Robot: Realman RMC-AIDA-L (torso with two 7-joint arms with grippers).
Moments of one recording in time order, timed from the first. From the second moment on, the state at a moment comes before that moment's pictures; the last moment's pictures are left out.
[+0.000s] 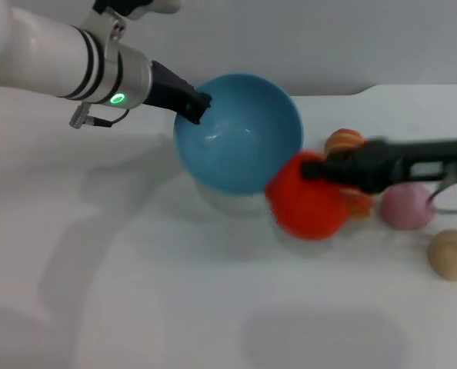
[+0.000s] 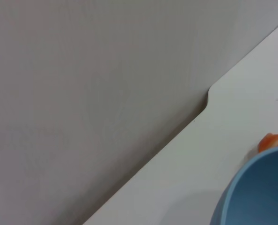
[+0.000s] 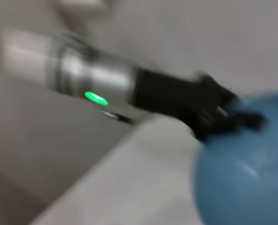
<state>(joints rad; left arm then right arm) -0.73 -2.06 1.47 1.08 2.43 0.94 -2.45 0.54 2.06 -0.95 -0.87 -1.86 -1.59 1.94</state>
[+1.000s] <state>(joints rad) -0.75 -2.07 1.66 1.10 2.39 0.99 -2.49 0.59 2.06 -0.90 -0.72 -1.83 -1.50 1.81</state>
